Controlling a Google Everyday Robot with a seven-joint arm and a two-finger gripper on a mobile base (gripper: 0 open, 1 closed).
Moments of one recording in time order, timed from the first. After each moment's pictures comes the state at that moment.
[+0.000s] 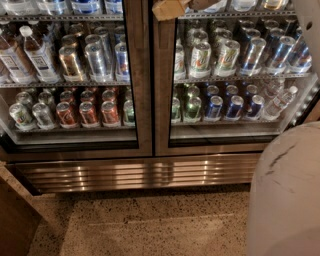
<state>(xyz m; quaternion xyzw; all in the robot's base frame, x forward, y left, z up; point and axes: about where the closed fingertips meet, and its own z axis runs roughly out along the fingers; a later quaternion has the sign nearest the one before) 0.688 -0.007 1.043 -0.55 0.68 0.24 0.43</state>
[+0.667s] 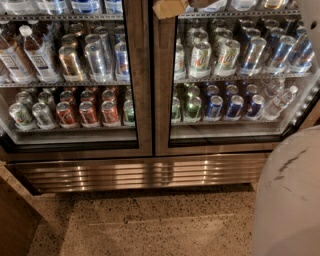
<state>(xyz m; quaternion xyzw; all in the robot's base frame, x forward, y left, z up) 0.685 -0.016 1.050 -0.53 0.69 0.23 0.43</state>
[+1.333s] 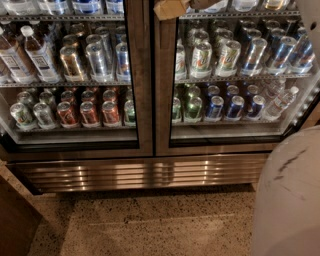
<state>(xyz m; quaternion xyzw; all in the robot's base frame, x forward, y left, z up) 0.686 -0.015 1.045 -0.53 0.69 0.23 0.42</state>
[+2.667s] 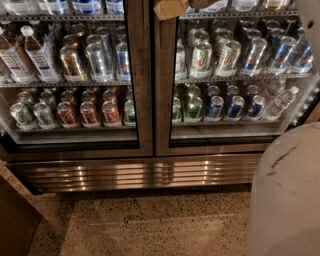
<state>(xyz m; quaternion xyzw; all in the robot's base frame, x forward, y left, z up) 0.687 -0.014 1.045 -0.53 0.70 0.24 0.42</state>
